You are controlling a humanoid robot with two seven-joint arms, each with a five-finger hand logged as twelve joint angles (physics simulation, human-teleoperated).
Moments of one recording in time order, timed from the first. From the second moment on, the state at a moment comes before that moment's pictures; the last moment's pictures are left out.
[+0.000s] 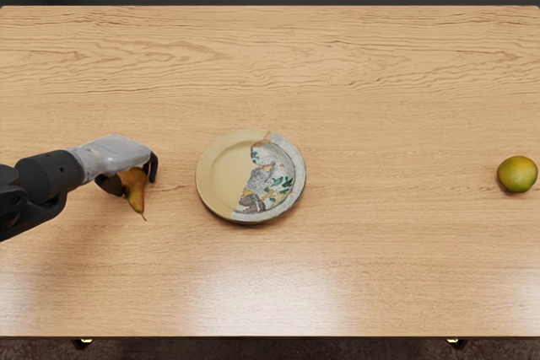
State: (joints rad) left arm -1.13 0.80 0.15 -1.55 1.52 0.00 0.26; right arm -0.03 0.00 0.01 0.04 -0.19 -0.03 -0.43
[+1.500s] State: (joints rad) left arm -1.14 0.80 0.08 -1.55 1.43 -0.01 0.26; right arm -0.03 0.00 0.01 0.04 -0.19 -0.03 -0.43
